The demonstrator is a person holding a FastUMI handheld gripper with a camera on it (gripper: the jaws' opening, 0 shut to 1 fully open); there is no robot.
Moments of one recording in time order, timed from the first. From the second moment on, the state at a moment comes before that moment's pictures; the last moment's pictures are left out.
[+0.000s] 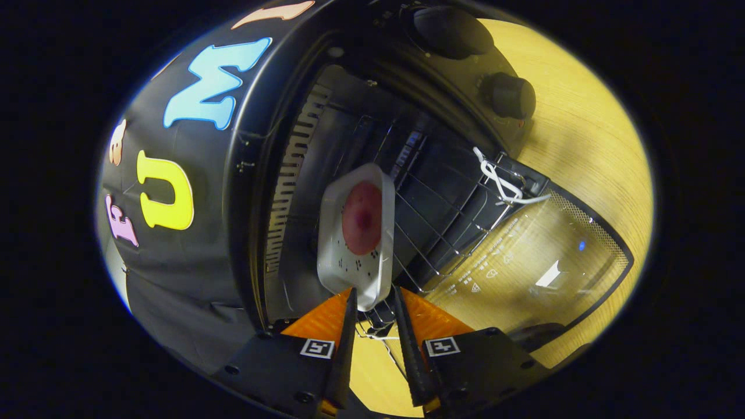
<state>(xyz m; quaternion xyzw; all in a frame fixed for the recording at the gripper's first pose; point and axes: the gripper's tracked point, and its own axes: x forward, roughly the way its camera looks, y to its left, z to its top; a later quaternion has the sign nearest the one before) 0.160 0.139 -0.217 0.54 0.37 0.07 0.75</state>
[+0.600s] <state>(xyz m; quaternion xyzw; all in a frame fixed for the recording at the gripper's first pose) 0.074 0.122 -0.202 0.40 0.38 0.13 0.82</state>
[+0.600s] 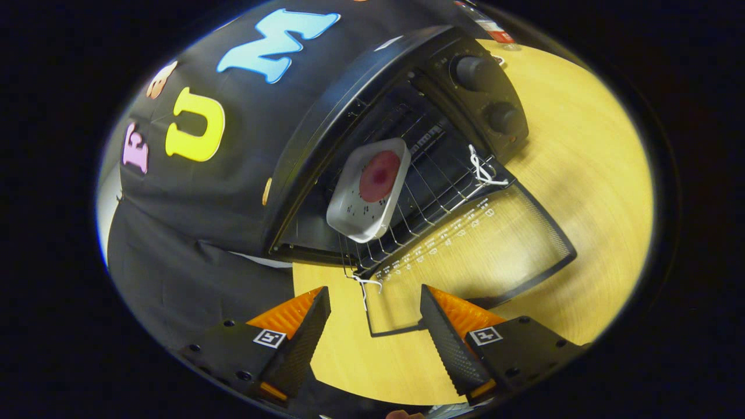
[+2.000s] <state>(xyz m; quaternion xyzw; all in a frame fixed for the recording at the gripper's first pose) 0.045 0.086 -0.308 -0.06 0.41 0.05 0.91</state>
